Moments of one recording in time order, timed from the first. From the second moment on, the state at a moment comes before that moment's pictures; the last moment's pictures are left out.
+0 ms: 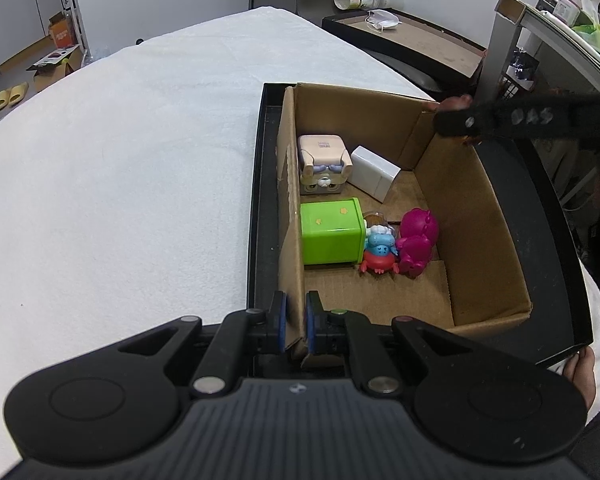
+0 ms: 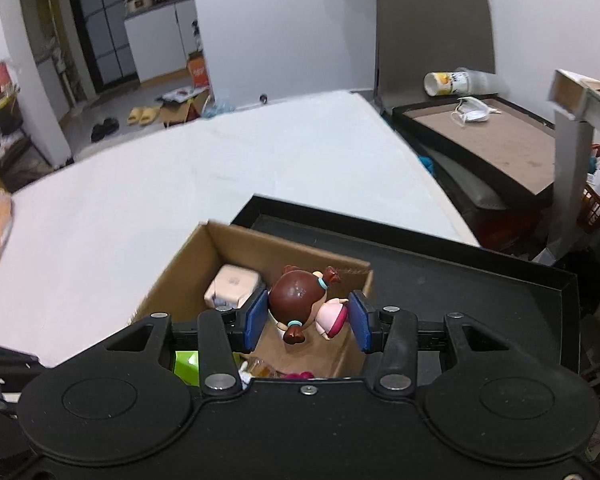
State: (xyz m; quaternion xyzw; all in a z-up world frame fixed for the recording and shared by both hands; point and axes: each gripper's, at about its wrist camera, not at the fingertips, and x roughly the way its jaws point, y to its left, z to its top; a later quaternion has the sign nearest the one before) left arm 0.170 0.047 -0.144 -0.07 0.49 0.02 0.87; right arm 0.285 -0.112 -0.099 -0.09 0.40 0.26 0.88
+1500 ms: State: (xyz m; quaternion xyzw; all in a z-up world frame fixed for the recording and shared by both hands) left arm 0.127 0.013 -0.049 -0.08 0.45 0.00 0.89; right arm 0.202 -0.202 -0.045 0.04 0.43 0.16 0.89
